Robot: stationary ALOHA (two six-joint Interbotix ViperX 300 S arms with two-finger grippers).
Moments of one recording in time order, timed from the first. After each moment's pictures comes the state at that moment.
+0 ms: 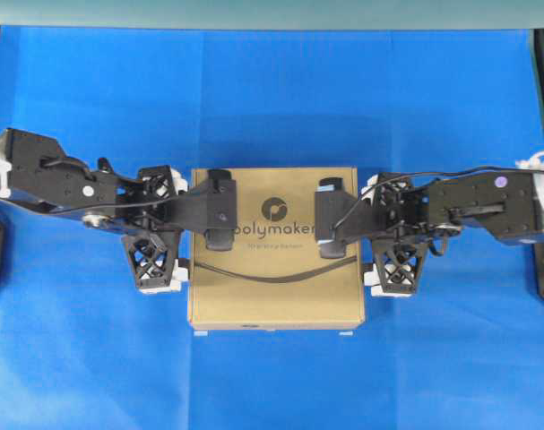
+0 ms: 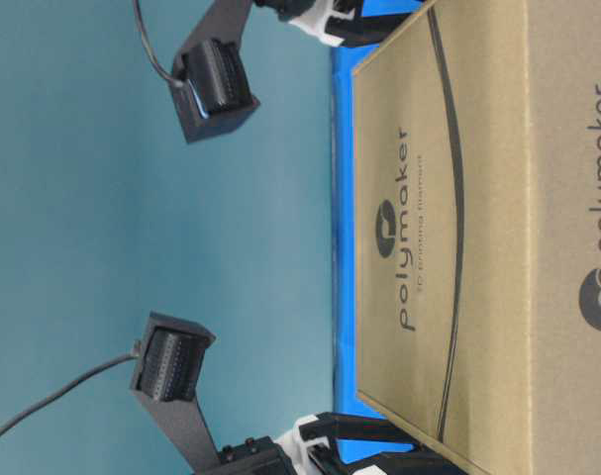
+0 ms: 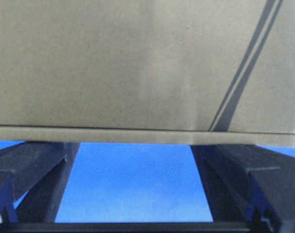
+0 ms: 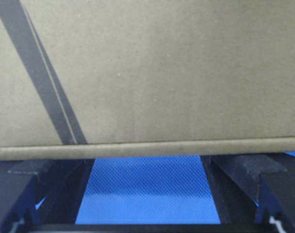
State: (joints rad) left arm 0.06 0.01 0.66 0.03 0.46 -0.02; right arm -0.06 0.01 0.73 0.01 0.48 -0.03
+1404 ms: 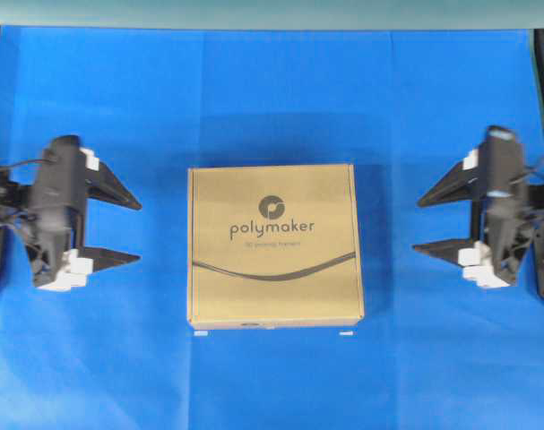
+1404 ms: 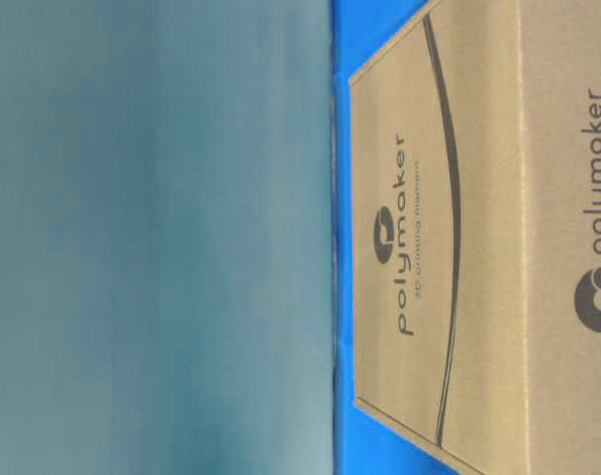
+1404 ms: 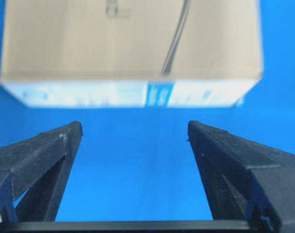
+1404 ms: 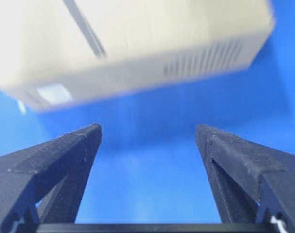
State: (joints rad) left arm 0.02 -0.65 1.01 0.02 0.23 -0.04; right arm -0.08 -0.71 1.11 0.02 0.26 0.10
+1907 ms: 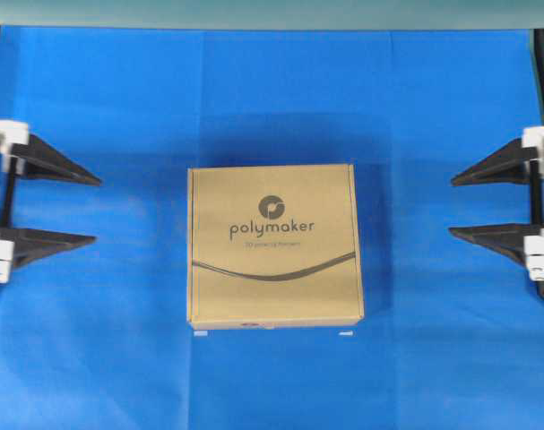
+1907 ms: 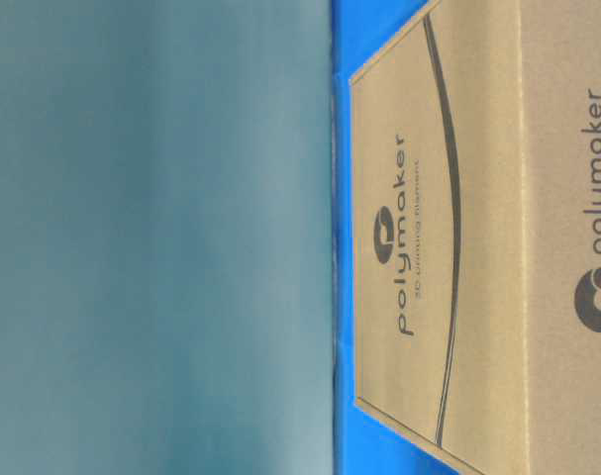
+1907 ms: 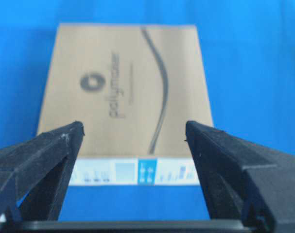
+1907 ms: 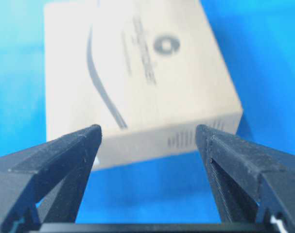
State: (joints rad) left arm 0.02 -1.00 1.07 0.02 0.16 -0.06; right arm -0.08 -1.05 1.15 0.02 0.27 0.10
